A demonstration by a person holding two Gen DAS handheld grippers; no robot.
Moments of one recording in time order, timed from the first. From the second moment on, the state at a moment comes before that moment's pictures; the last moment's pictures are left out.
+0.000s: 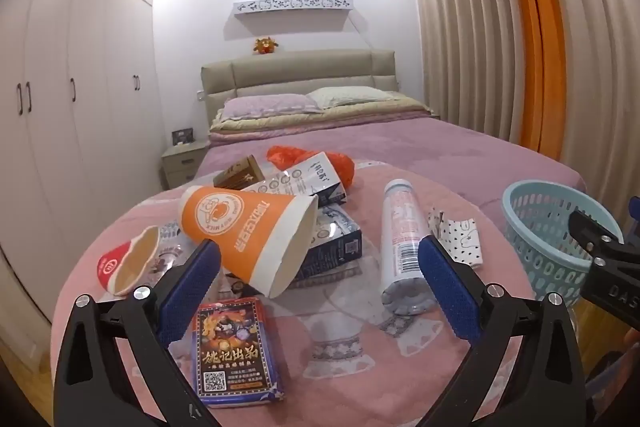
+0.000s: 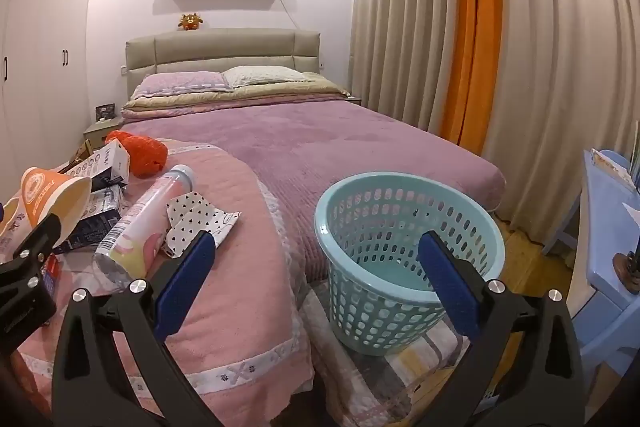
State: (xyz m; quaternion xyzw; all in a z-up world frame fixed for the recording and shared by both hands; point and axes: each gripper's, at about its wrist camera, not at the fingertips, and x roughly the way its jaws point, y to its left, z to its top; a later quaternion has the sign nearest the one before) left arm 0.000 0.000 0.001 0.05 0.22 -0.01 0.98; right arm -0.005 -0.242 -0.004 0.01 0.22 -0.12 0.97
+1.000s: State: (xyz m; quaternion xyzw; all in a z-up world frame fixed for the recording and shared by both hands) left arm -0.040 0.042 0.032 0.01 0.21 -0.02 0.98; right arm -0.012 -0.238 0.000 0.02 0.23 -0.12 0.97
